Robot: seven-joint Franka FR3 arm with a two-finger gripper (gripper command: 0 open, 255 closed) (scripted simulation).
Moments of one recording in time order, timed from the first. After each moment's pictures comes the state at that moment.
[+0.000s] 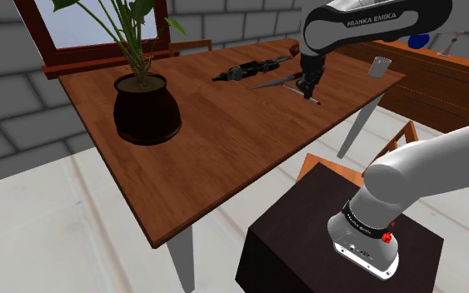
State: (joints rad) arm -0.26 -0.54 0.08 -2.43 -0.25 1.86 -0.07
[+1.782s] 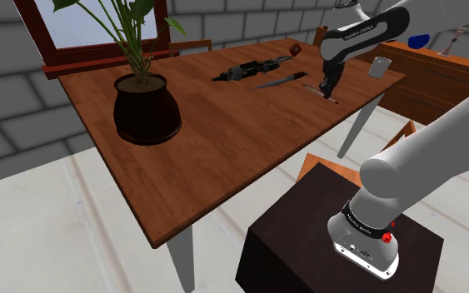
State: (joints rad) arm -0.42 -0.25 -0.20 -2.35 -0.38 2.17 -0.36
